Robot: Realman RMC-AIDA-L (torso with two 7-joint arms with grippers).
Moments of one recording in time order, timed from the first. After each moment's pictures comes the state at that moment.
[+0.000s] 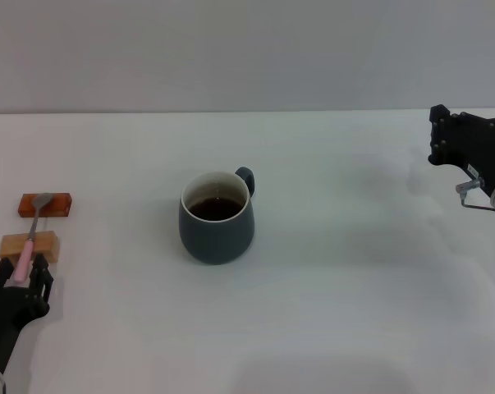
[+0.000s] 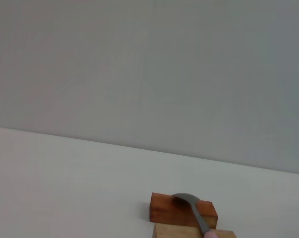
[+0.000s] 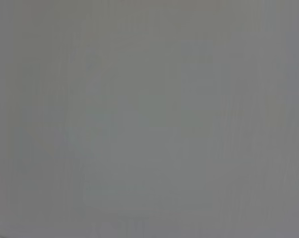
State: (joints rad) left arm 0.08 -2.07 2.18 0.67 -0.70 0.86 -0.02; right arm 0.65 2.03 0.84 0.11 -2.44 -0.90 0.20
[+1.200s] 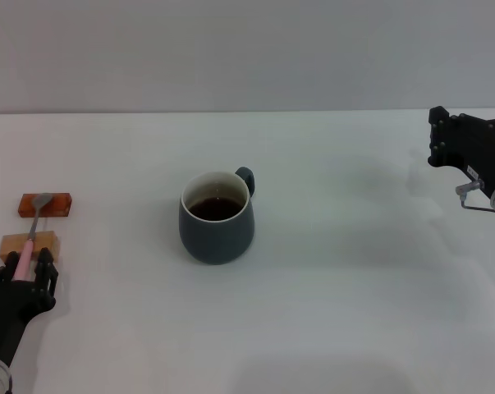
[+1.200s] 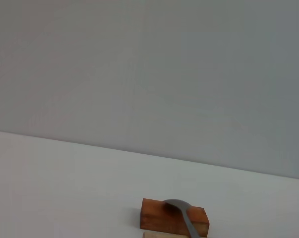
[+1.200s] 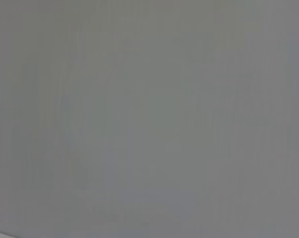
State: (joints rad) left arm 0.07 -2.08 2.18 0.67 -0.70 0.85 -0.02; right arm 0.65 2.03 0.84 0.11 -2.45 -0.90 0.20
